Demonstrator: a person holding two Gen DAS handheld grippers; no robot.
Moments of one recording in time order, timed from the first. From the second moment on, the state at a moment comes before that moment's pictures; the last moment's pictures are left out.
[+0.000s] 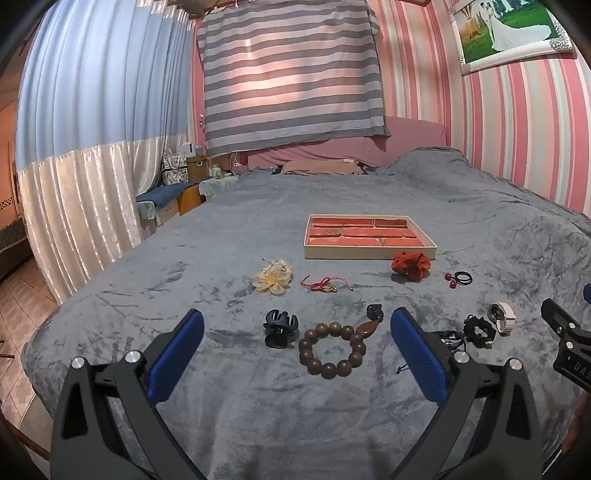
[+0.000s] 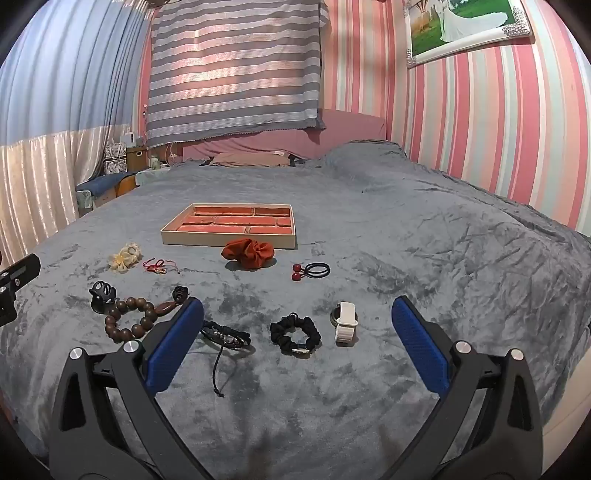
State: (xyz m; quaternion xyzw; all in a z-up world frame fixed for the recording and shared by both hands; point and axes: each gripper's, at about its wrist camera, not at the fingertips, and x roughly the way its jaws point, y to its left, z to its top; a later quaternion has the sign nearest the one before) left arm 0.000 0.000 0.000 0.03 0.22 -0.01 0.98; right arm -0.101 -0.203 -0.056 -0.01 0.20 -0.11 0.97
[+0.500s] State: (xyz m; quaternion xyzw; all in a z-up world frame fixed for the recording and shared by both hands) left arm 0.000 0.000 0.000 0.03 0.22 -0.01 0.98; right arm -0.101 -0.204 -0.055 0.00 0.20 -0.11 0.97
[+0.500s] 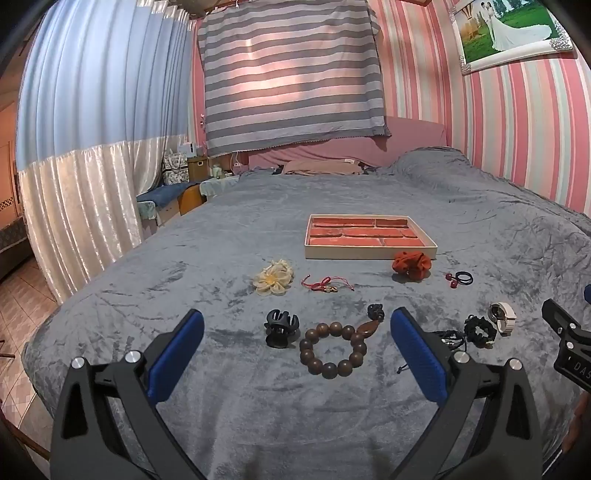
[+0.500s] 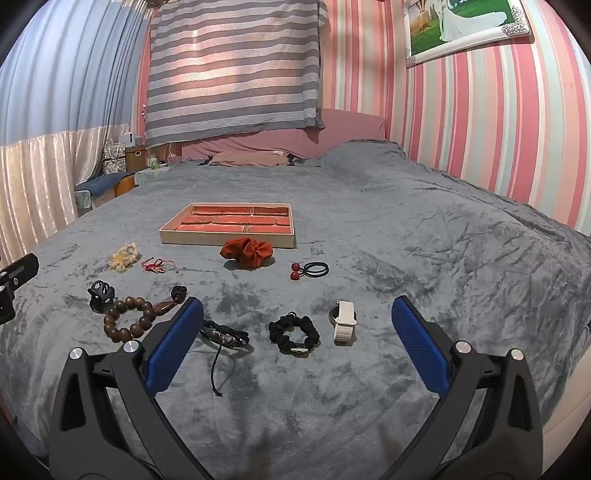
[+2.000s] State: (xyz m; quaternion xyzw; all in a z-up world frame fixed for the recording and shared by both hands) left arm 0.001 0.001 0.000 0.03 0.22 -0.01 0.98; right arm -0.101 -0.205 -0.057 -0.01 0.20 -0.11 0.97
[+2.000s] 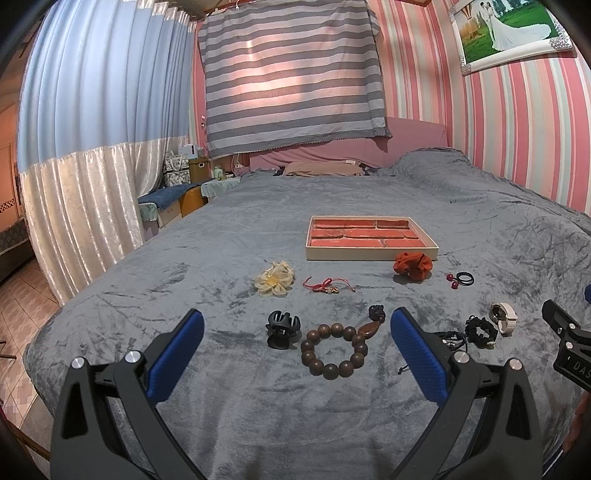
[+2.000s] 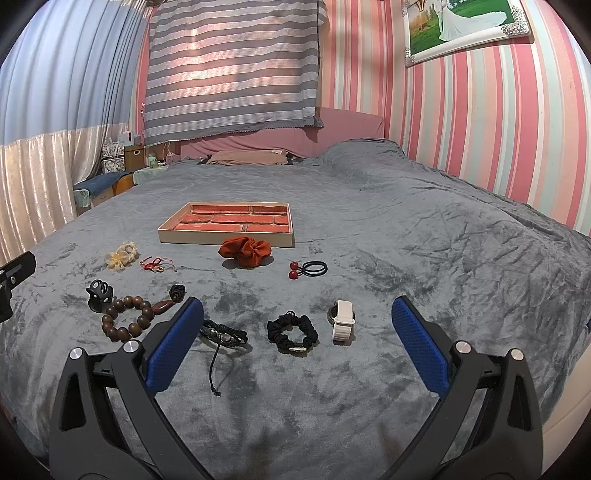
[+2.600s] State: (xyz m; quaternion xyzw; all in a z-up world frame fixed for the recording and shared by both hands) left arm 0.002 0.004 0.001 0.03 0.22 -0.01 0.98; right arm -0.100 -0.205 -0.056 -0.01 0.21 -0.11 0.97
